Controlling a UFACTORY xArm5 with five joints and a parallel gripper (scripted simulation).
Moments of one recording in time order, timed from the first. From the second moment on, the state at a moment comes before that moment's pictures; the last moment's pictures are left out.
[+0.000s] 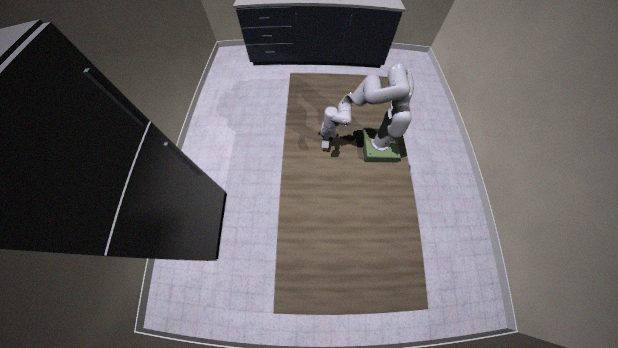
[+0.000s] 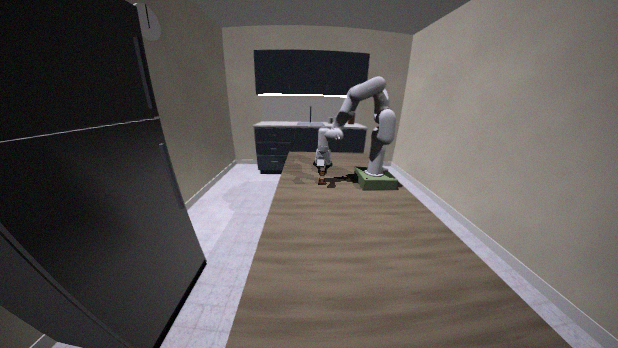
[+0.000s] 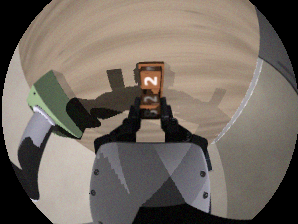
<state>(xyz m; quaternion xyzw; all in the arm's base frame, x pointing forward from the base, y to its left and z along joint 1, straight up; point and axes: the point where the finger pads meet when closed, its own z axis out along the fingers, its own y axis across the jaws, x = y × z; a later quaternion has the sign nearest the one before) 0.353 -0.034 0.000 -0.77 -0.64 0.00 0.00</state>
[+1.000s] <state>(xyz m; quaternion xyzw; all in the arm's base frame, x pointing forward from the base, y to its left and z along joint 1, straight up) 0.353 -0.034 -0.007 -0.77 -0.64 0.00 0.00</state>
